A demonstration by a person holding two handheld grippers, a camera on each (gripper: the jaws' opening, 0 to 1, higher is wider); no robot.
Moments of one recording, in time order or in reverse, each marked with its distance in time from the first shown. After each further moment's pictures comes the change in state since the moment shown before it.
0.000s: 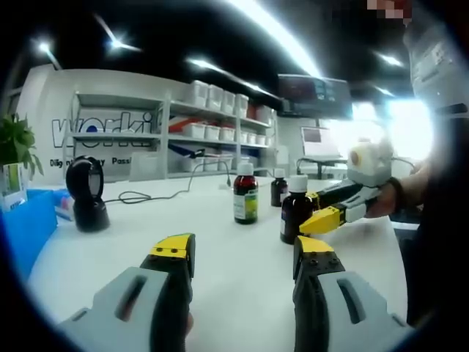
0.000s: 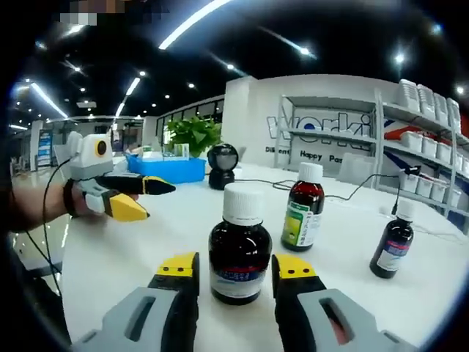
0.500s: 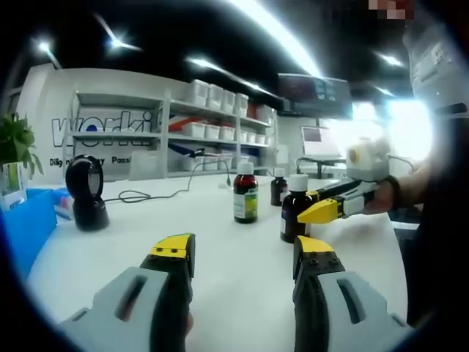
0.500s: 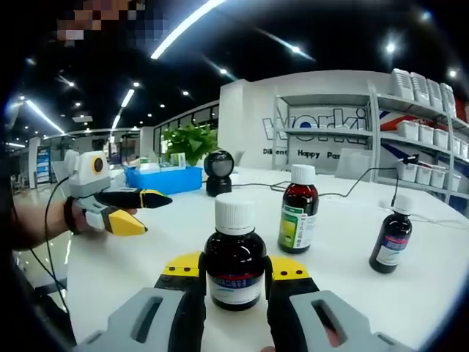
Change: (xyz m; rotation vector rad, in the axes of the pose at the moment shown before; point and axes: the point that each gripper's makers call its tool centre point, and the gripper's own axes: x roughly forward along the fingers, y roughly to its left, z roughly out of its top) left arm 0.001 0.000 -0.001 -0.001 0.007 -0.002; right arm -0.004 -0.012 0.009 0.032 -0.010 -0.122
